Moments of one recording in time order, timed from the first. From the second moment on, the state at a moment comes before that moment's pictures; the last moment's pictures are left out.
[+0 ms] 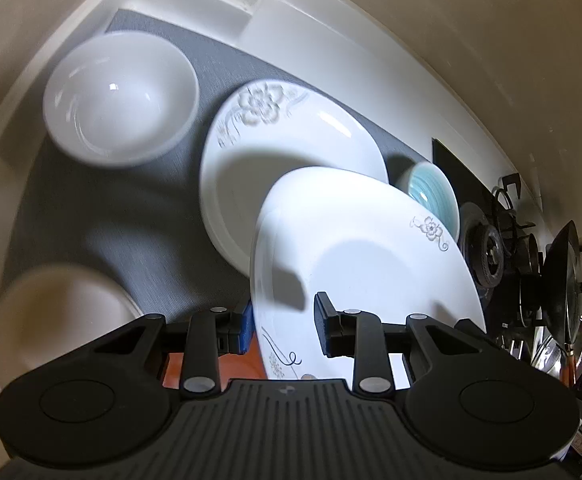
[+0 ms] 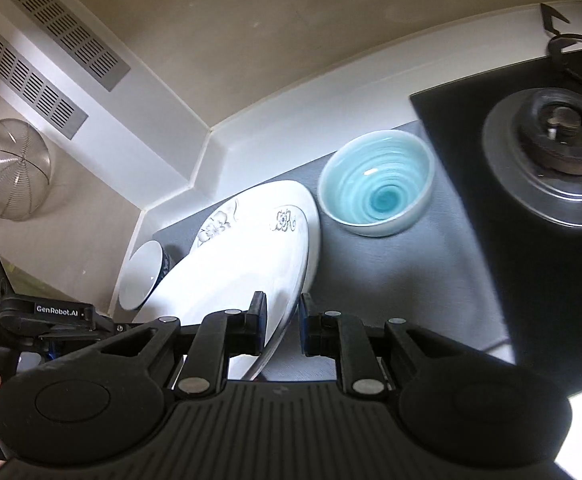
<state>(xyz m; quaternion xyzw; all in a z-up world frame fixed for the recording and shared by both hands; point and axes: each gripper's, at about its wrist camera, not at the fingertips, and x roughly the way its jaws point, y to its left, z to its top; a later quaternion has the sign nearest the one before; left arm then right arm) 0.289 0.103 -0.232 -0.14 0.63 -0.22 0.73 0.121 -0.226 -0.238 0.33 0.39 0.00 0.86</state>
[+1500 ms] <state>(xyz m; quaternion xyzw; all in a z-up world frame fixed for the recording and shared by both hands) 0.368 0.116 -0.286 -0.16 0.66 -0.19 0.71 0.191 -0.218 -0.312 0.33 0.41 0.00 0.85</state>
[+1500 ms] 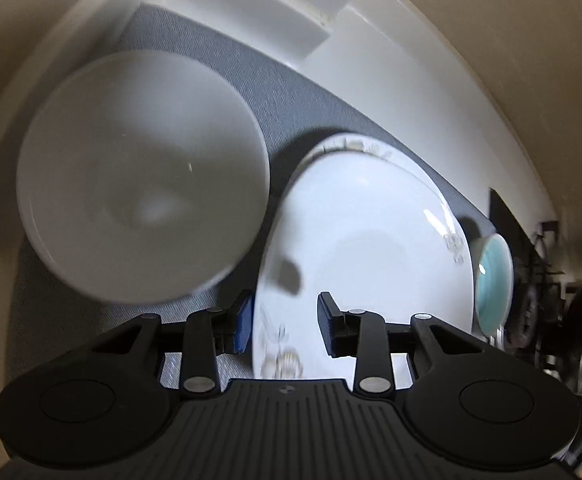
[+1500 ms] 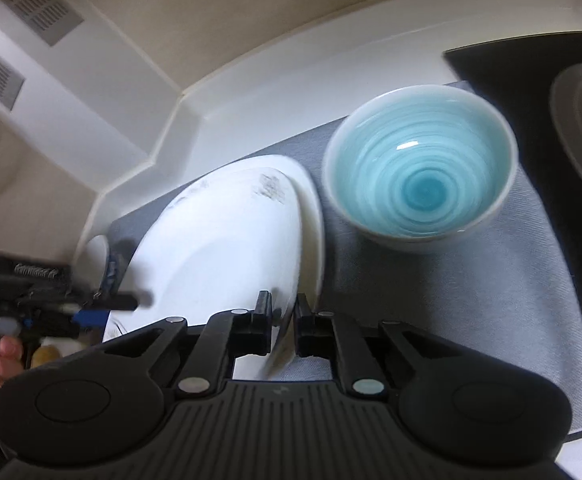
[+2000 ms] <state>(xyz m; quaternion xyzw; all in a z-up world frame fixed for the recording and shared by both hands) 0.340 0.113 -0.306 -0.14 0.67 -0.23 0.69 0.206 -0.223 -0.311 0.35 0.43 -0.02 0.83</state>
